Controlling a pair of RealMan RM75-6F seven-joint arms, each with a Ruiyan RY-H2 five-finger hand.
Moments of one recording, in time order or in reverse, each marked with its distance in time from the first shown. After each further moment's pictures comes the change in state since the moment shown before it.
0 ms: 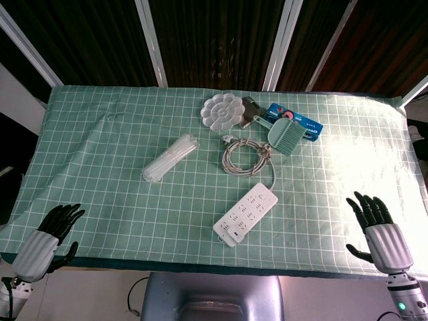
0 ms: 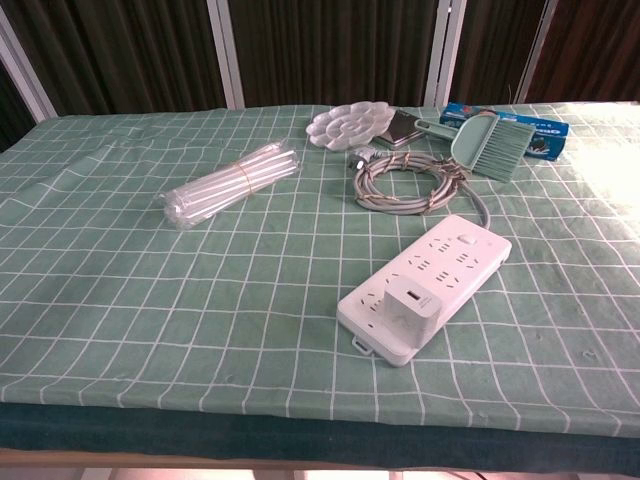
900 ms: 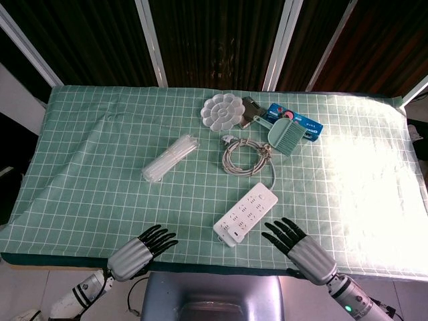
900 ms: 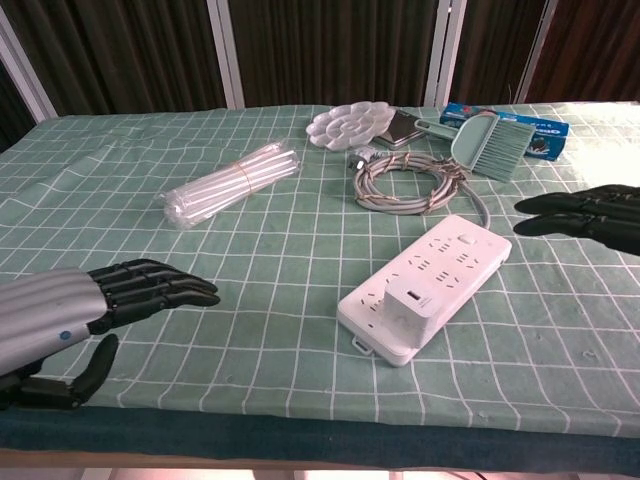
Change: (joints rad) left arm -0.286 -0.275 0.024 -0.037 0.122 -0.432 0.199; right arm 0.211 -0.099 -0.100 -0.062 -0.318 -0.246 -0.063
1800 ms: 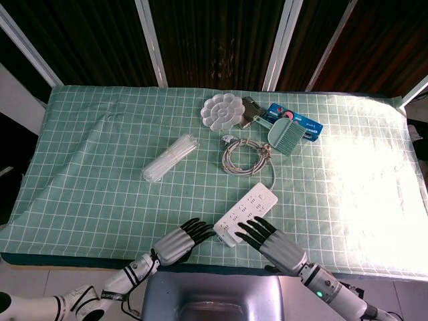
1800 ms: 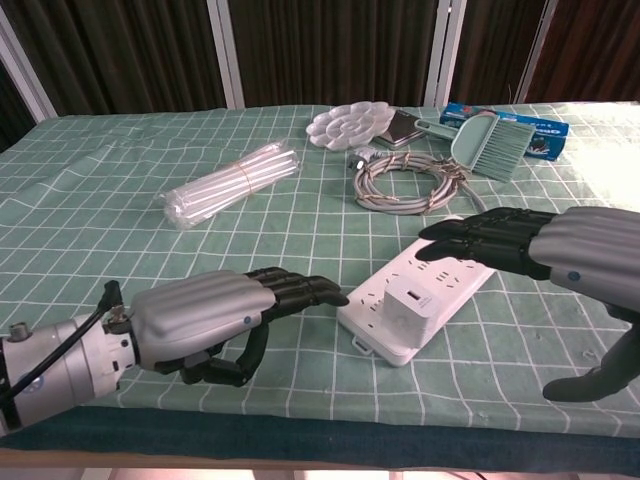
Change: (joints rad) left arm -0.200 -0.265 -0.106 0.094 -0.246 -0.214 0.051; right arm 0.143 -0.060 0.039 -0.079 0.140 -0.199 -0.088
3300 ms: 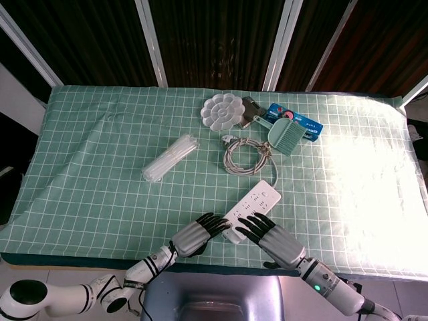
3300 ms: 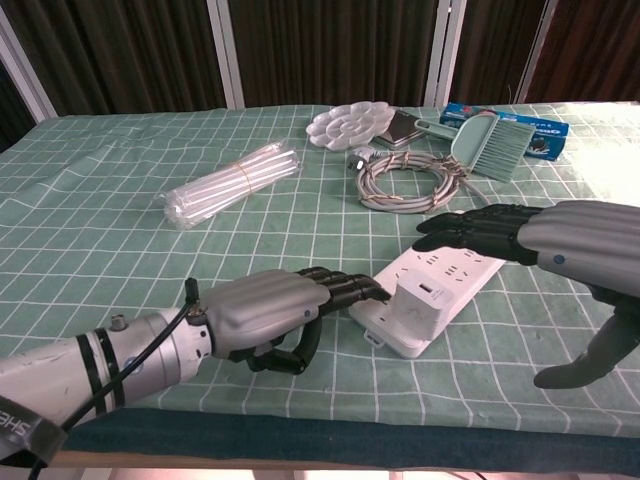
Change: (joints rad) left arm -0.123 -0.167 -0.005 0.195 -0.087 -0.015 -0.052; right arm 0.055 0.006 -0.014 -0.017 0.083 -0.016 0.028
